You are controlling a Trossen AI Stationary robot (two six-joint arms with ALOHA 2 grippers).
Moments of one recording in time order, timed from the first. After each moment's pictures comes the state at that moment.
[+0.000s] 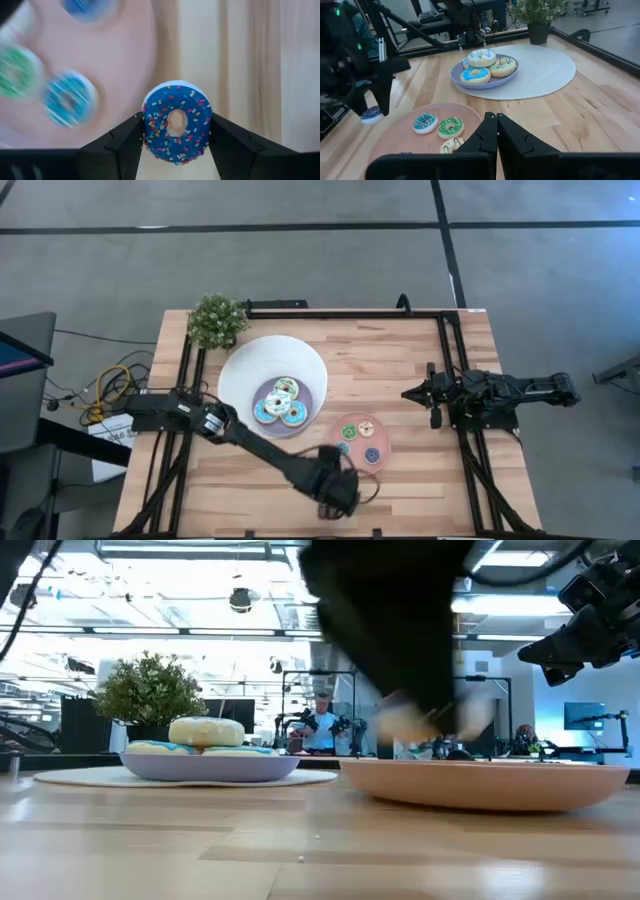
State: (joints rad) left arm -0.49 2.41 2.13 -0.95 -0.26 -0.40; right arm 0.09 0.03 0.10 -0.31 0.10 0.13
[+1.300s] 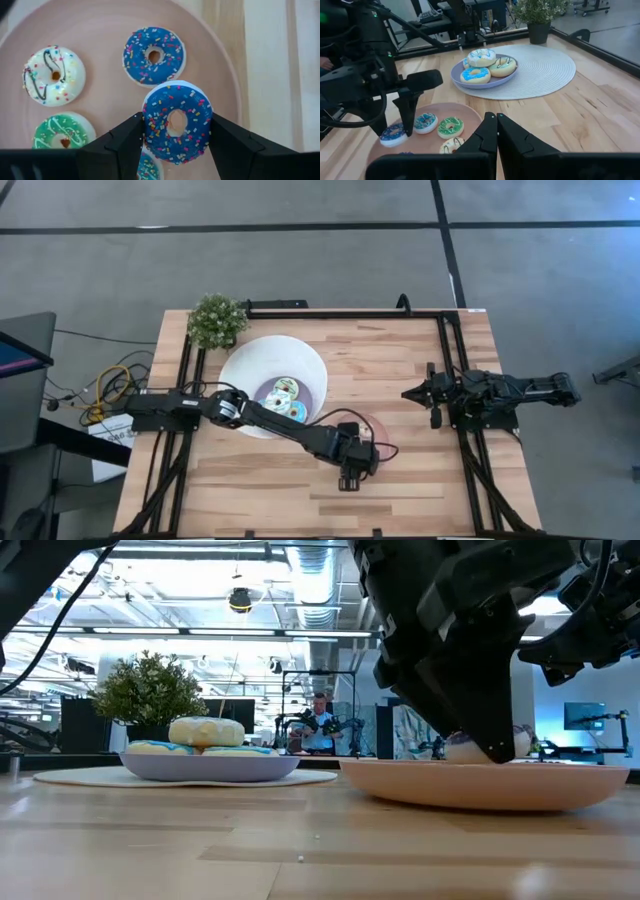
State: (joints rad) left arm -0.31 2.46 2.17 -0.81 -0.17 -0.24; right arm 0.09 0.03 0.10 -0.31 0.10 0.13
